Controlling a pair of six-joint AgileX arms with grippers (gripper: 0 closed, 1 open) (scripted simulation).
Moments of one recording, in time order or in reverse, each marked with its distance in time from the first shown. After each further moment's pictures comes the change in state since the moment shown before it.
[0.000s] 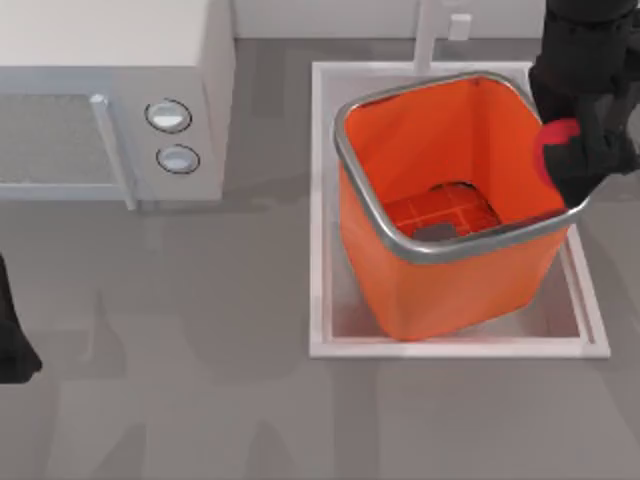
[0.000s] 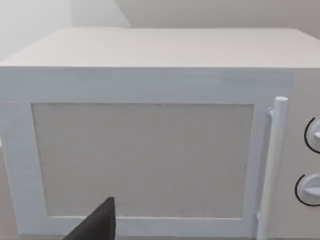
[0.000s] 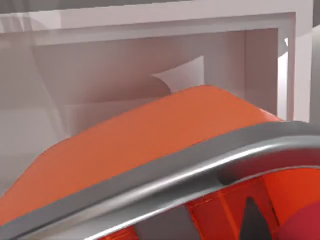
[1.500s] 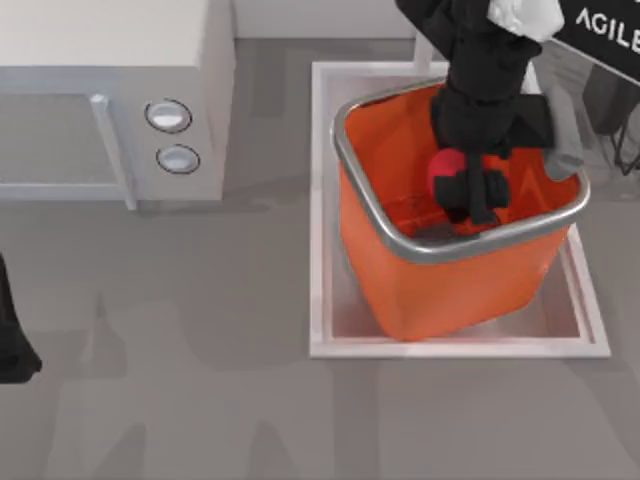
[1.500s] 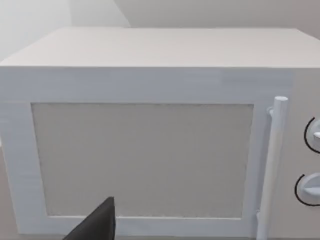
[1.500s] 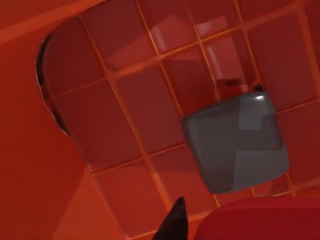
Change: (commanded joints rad) left arm 0.000 0.000 0.000 0.000 0.000 0.000; right arm 0.023 -0.031 -0.294 0.305 0.019 0.079
